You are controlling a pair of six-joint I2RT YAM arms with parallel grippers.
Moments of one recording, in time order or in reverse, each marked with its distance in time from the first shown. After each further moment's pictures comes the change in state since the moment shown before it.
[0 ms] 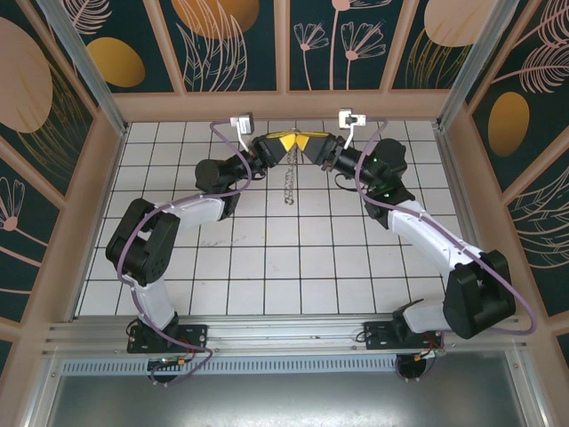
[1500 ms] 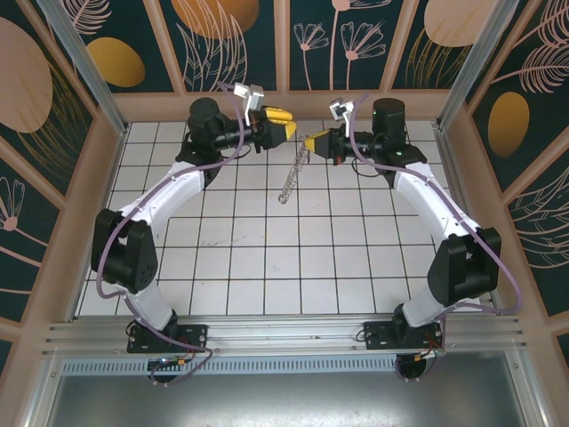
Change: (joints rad) left arm 0.106 -0.076 0.365 -1.062 0.240 0.756; right arm -0.166 0.209 0.402 -0.818 -0.345 -0.668
